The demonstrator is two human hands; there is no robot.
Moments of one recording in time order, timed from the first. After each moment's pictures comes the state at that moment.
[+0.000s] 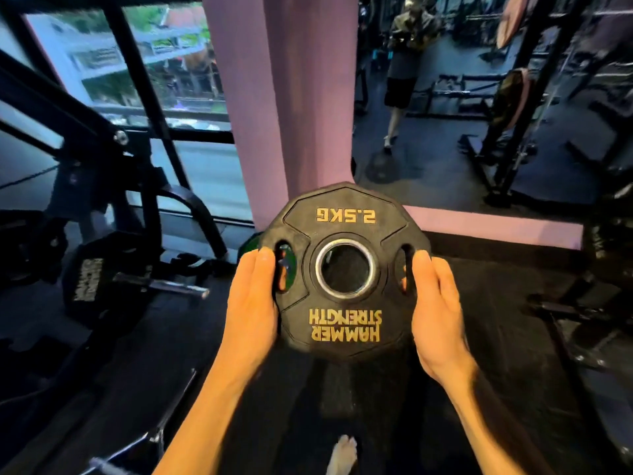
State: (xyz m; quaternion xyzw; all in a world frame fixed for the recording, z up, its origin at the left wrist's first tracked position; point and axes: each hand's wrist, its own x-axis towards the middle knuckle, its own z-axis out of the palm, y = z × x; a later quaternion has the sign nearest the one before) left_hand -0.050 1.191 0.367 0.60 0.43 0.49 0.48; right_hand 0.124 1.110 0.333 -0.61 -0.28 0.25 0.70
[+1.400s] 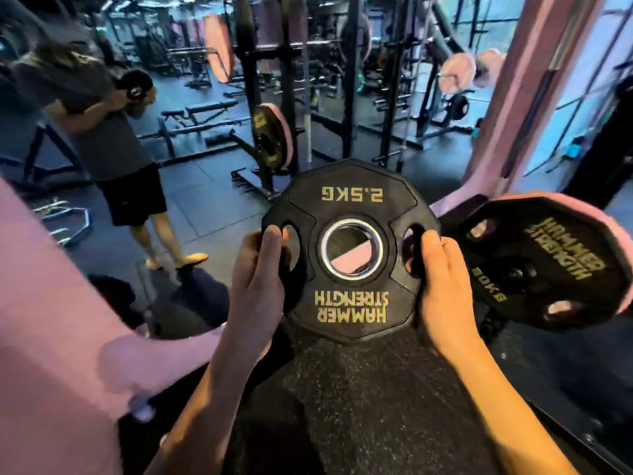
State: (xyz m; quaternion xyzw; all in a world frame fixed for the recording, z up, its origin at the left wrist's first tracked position) left_hand 0.670 1.794 0.389 0.66 0.07 0.25 0.71; right_hand 0.703 1.613 0.384 -0.71 -0.04 -0.16 0.68
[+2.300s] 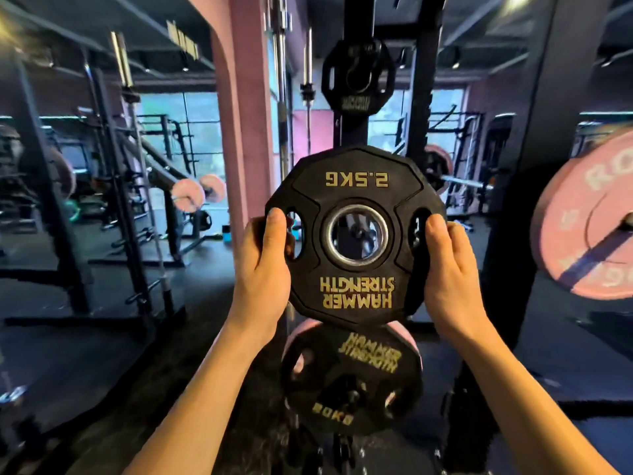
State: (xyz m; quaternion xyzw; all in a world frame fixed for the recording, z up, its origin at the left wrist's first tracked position) left_hand 1.029 1.593 0.530 0.51 -0.32 0.01 0.80; right_hand 0.898 1.453 0.530 -0.64 0.13 -0.55 0.51
